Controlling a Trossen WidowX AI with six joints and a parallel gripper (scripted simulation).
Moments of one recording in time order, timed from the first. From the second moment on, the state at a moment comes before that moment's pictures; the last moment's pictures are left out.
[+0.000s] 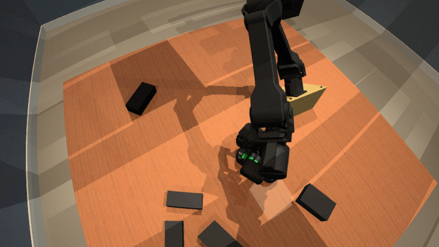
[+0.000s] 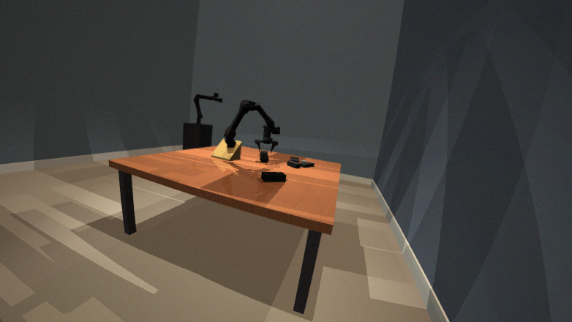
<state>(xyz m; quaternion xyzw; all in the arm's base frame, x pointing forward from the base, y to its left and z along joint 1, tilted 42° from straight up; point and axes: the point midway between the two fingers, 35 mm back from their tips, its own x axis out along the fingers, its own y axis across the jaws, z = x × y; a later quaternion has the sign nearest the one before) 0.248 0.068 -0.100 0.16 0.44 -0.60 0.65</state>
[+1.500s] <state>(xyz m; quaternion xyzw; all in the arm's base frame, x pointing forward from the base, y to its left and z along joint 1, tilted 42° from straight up) 0.266 0.015 -0.079 0.17 0.42 -0.61 0.65</state>
